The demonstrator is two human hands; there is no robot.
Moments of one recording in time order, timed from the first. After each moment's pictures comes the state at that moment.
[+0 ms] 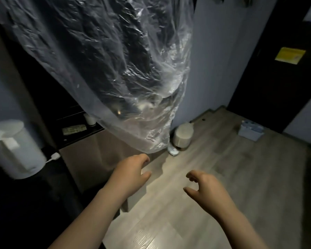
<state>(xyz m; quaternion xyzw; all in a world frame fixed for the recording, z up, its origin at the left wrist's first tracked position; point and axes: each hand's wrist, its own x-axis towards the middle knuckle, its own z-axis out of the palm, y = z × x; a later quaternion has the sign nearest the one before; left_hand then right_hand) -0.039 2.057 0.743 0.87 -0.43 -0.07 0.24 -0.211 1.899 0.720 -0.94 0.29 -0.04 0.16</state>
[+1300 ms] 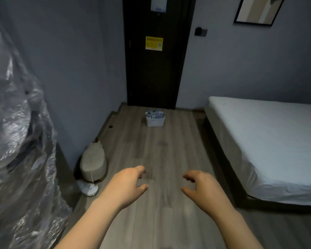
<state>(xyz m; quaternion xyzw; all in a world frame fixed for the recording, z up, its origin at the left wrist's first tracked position) -0.027 1.564 0.731 0.65 -0.74 -0.15 0.12 -0.259 1.548 0.722 -0.76 0.63 -0.10 0.15</state>
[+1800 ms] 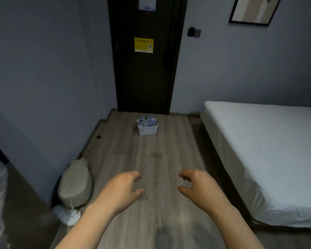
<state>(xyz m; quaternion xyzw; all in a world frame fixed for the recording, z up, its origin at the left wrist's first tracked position) -0.052 1.350 0.717 0.64 -0.74 -0.18 0.10 -0.286 1.334 0.725 -0.76 0.63 -0.09 0.16</state>
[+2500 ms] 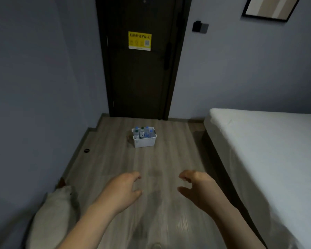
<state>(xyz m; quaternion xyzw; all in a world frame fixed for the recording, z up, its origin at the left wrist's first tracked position) 0.010 1.001 0.707 0.62 -0.75 -0.21 0.09 -0.226 1.000 0.726 -0.75 0.64 -0.04 0.17</state>
